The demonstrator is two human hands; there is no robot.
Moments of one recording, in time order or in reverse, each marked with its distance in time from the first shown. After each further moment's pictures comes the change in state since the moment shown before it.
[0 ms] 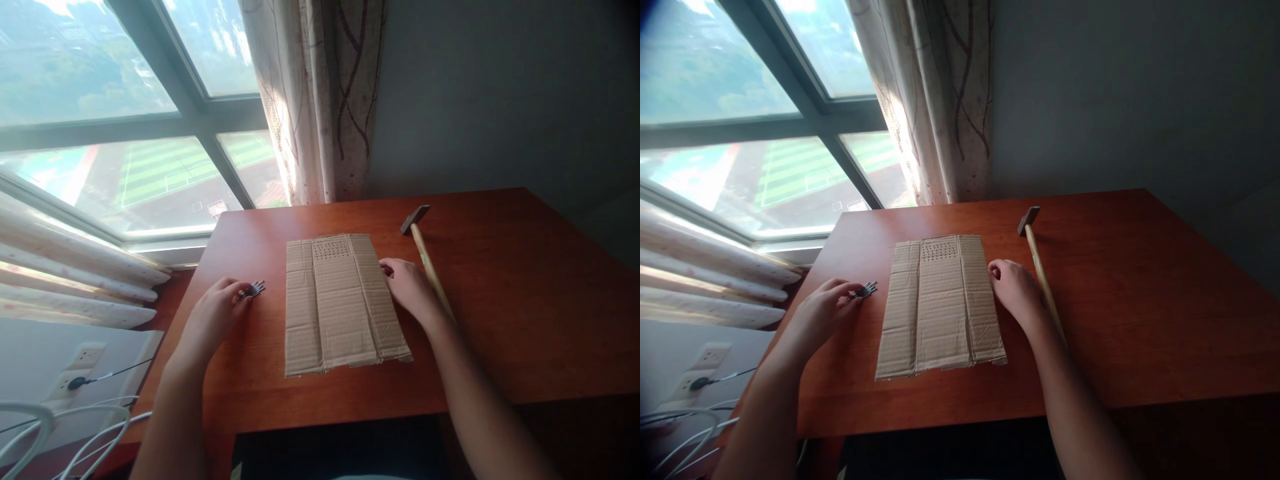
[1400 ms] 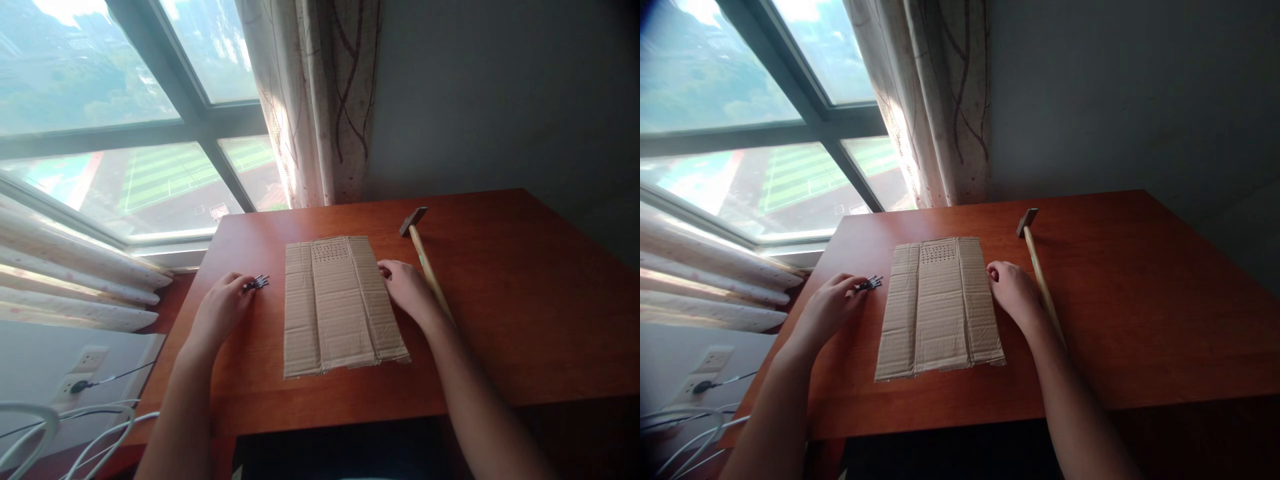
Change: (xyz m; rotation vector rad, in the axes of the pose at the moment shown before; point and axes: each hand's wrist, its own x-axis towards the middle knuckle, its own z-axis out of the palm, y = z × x) left_hand 0.015 0.004 0.003 0.027 0.035 0.021; right_hand 0.000 0.000 0.000 0.007 -0.021 -0.018
